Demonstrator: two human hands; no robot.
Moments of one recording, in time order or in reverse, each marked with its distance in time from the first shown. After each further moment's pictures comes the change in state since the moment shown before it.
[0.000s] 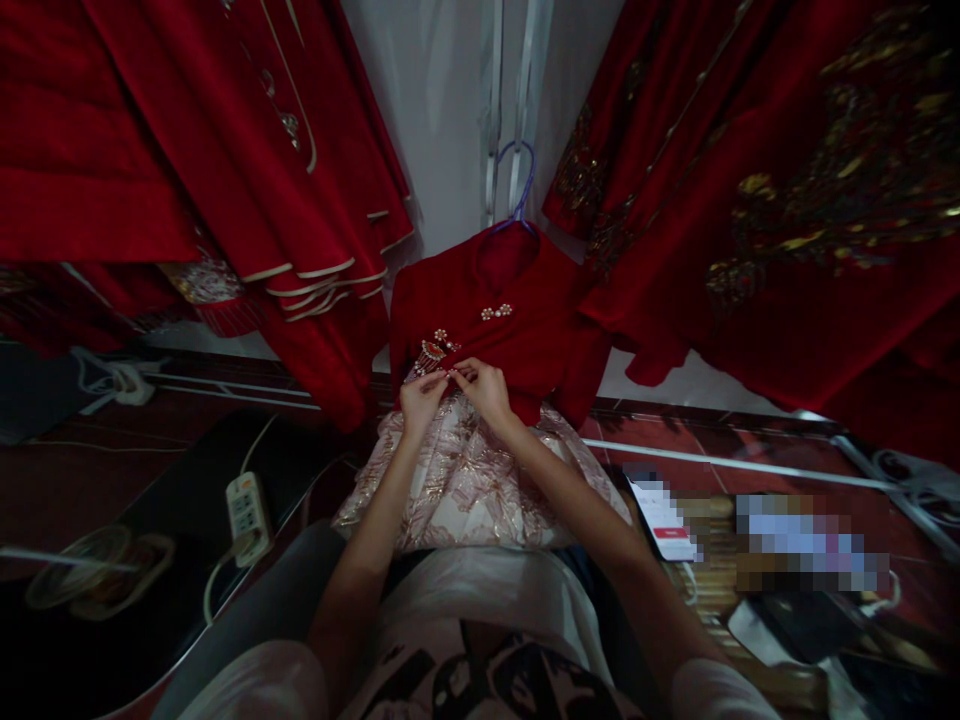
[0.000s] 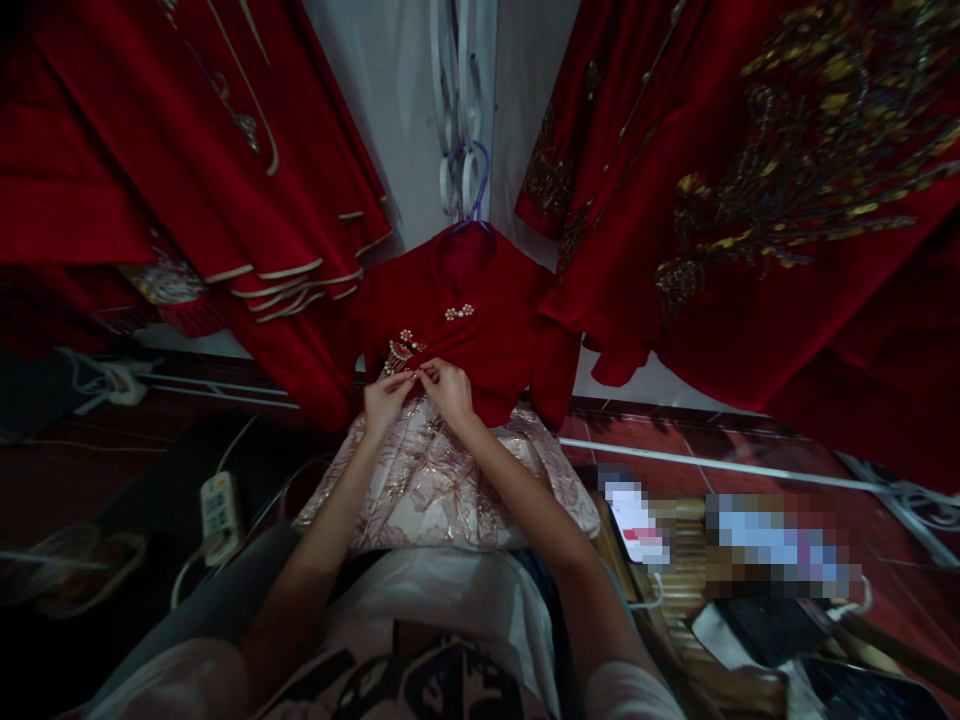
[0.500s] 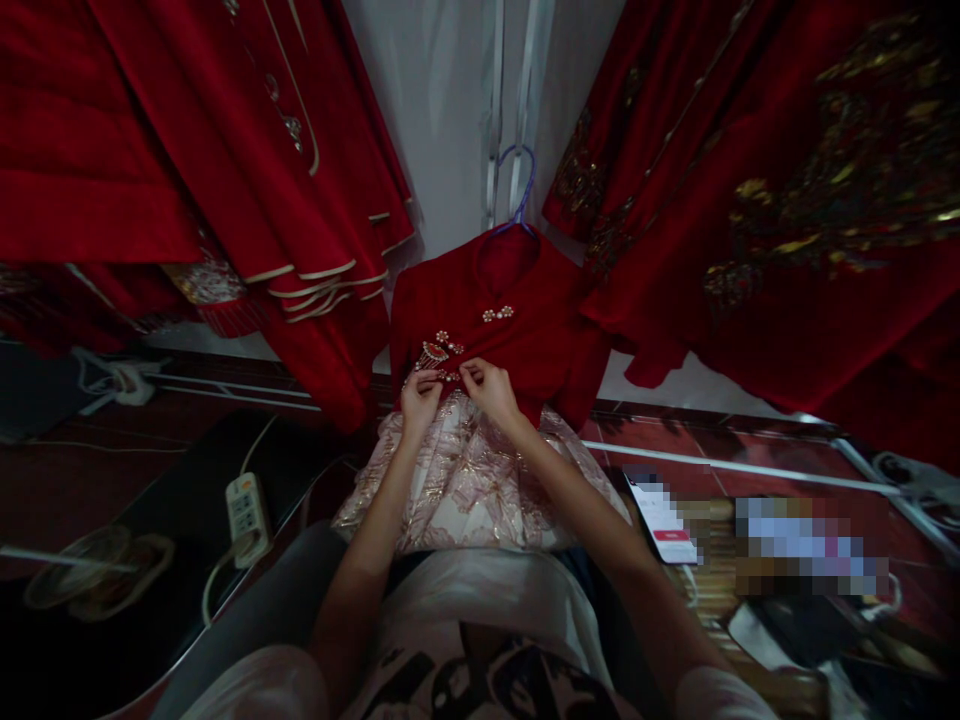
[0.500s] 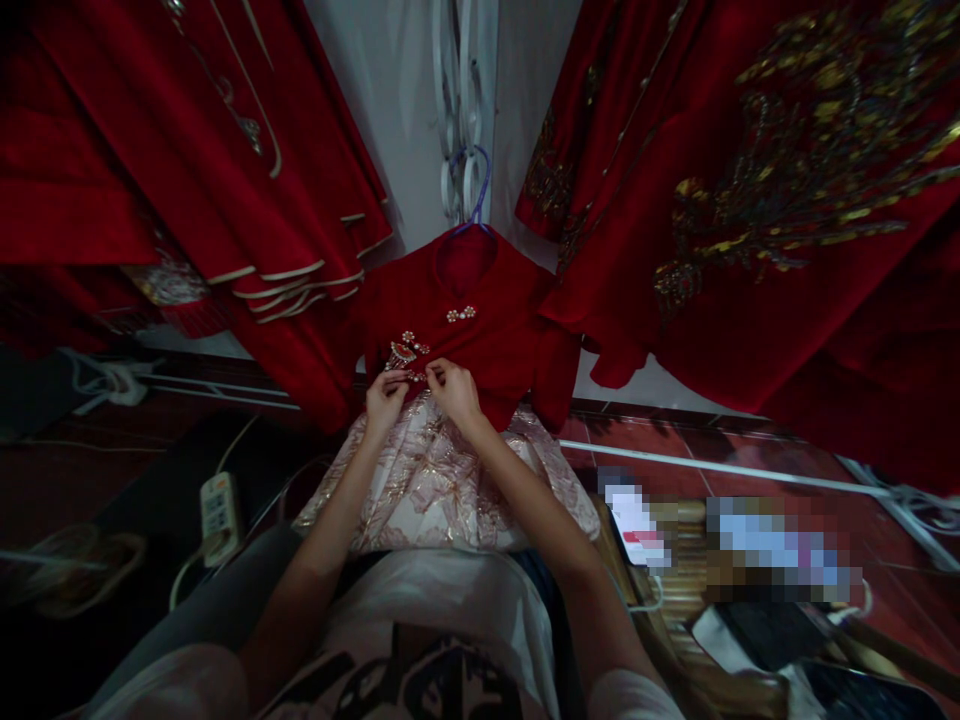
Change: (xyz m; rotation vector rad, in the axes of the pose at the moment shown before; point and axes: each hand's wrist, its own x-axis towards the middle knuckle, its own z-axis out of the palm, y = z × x) left_hand 0.001 -0.003 -0.002 0.034 0.081 0.074; right_hand -0.001 -0.001 -0.013 0.007 -0.026 -0.045
